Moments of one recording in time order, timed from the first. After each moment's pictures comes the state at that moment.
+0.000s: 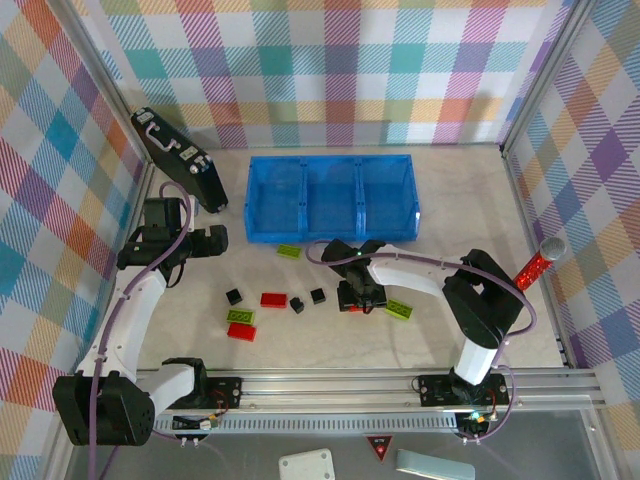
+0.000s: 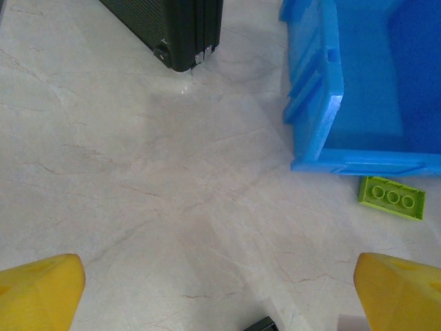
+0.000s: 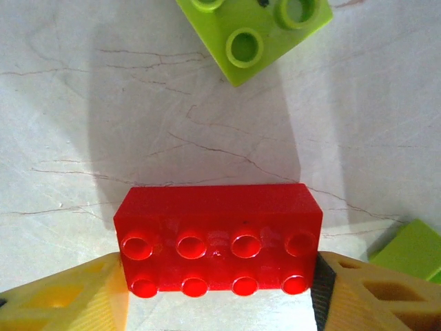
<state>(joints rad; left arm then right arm) 0.00 1.08 0.96 -0.71 0.01 -0.08 0.89 1.74 1.11 -0.90 0.07 0.76</state>
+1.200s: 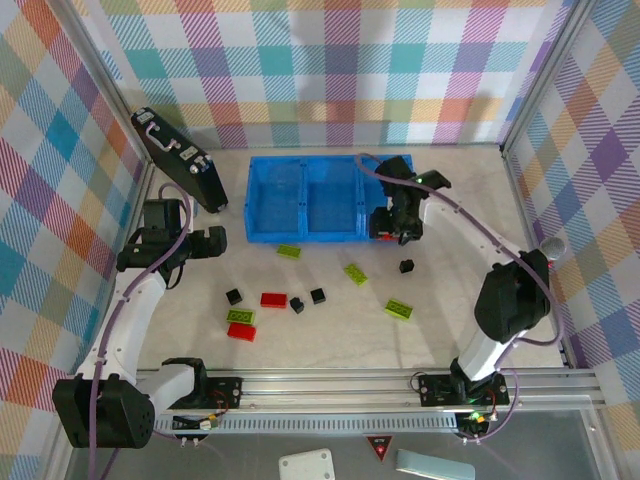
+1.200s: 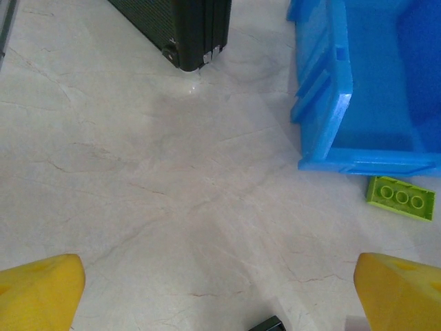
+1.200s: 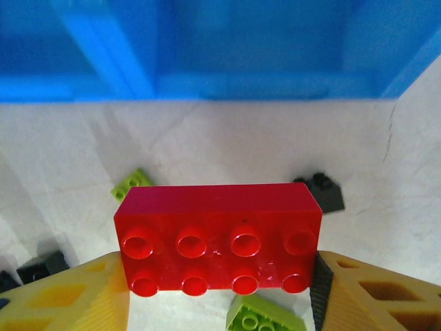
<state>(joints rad) 0.00 1.07 0.96 -0.71 -0.01 -0.07 0.45 1.72 1.55 -1.12 0.04 0.42</state>
